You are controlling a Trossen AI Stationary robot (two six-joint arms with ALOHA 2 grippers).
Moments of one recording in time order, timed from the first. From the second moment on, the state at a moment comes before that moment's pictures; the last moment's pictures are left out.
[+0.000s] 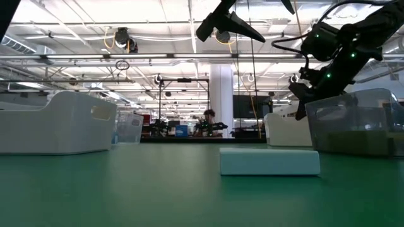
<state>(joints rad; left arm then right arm) -0.24 2.01 1.74 -0.34 -0.50 -0.98 -0.47 0.97 0.37 -0.25 0.47 0.55</state>
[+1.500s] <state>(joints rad) -0.50 2.22 1.74 -0.55 -0.32 -0.64 -0.11 0.65 0.37 0.07 0.00 0.62</state>
